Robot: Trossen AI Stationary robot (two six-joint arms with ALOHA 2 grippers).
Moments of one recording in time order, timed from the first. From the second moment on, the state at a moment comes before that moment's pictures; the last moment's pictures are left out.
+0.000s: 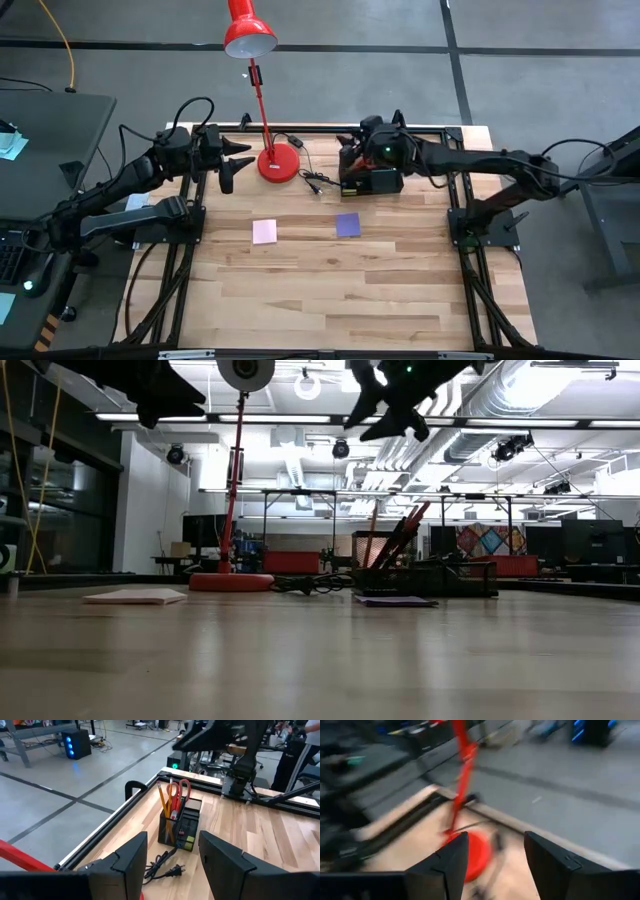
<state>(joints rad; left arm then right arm) 0.65 0.61 0.68 -0.34 0.16 -0.02 -0.24 1.42 1.13 -0.07 0.45 0.42</state>
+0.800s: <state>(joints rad) 0.65 0.78 0.68 -0.46 0.43 0.15 0.15 1.42 1.13 -0.50 0.22 1.22</state>
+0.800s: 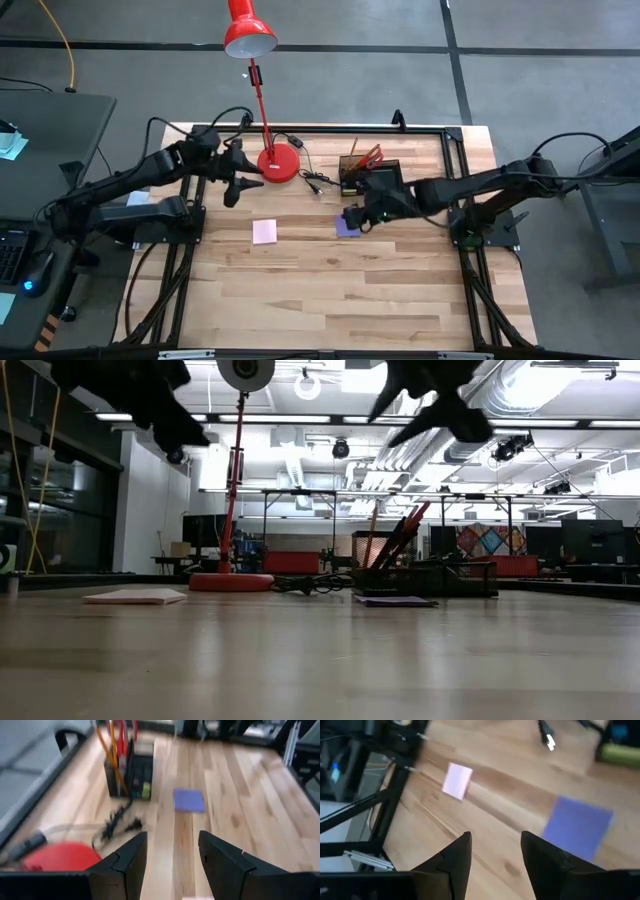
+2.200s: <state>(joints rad) 0.44 1.13 0.68 -0.35 0.35 0.15 0.14 1.62 1.13 -0.63 0.18 1.43</state>
